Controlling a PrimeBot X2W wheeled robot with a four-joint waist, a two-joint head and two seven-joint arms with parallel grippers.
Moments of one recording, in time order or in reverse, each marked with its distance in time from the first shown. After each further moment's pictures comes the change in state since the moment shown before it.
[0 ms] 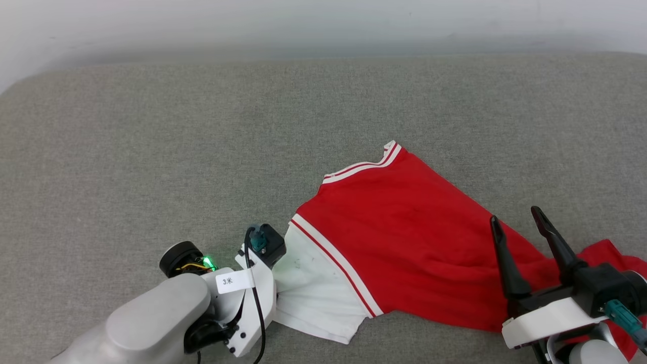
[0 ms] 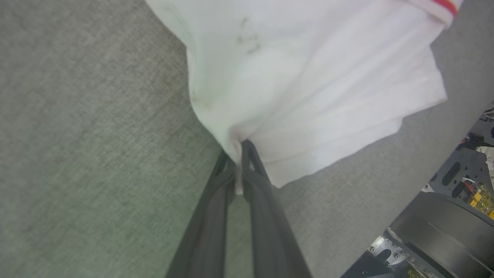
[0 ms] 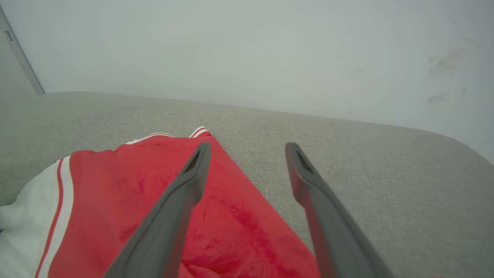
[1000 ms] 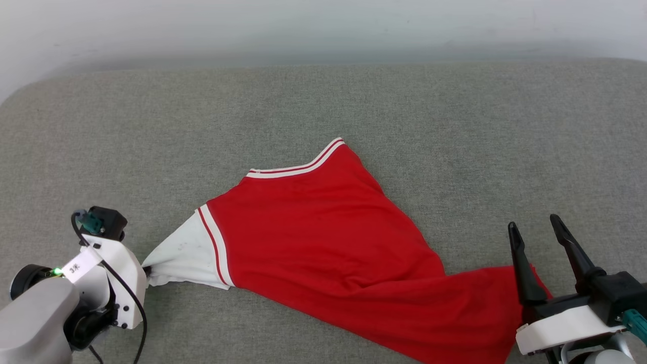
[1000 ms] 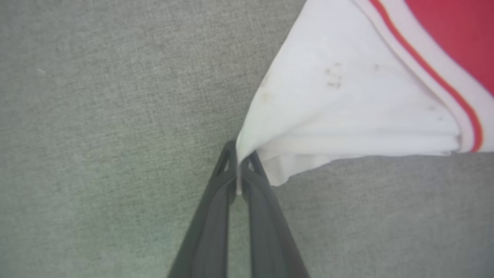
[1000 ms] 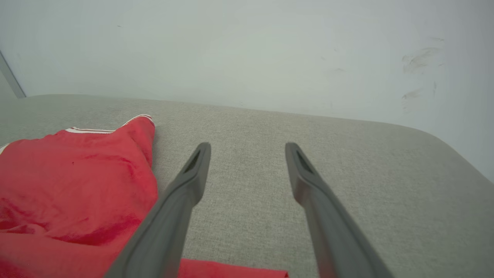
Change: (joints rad) left arm 0.093 0.227 0.201 0.169 -0.189 0.119 -0.239; right arm 0.040 0.006 -0.054 -0.019 -0.003 0.000 -0.001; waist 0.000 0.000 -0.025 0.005
